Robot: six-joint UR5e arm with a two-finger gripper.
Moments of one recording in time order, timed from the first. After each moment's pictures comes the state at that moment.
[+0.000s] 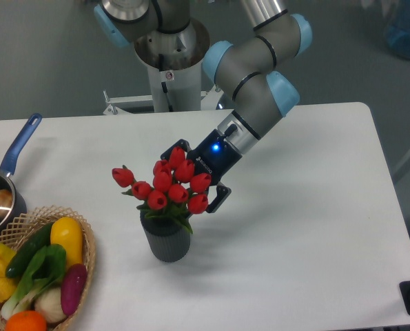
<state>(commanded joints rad) 2.64 -1.83 -1.95 -0.93 0.53 1.47</state>
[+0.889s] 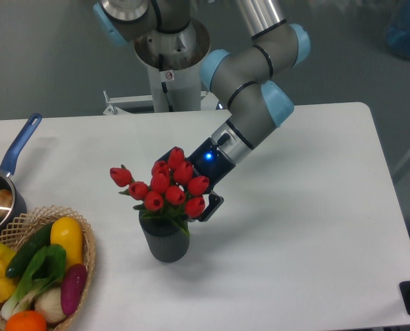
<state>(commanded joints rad) 2.60 -1.88 -1.92 -0.90 0.45 1.47</state>
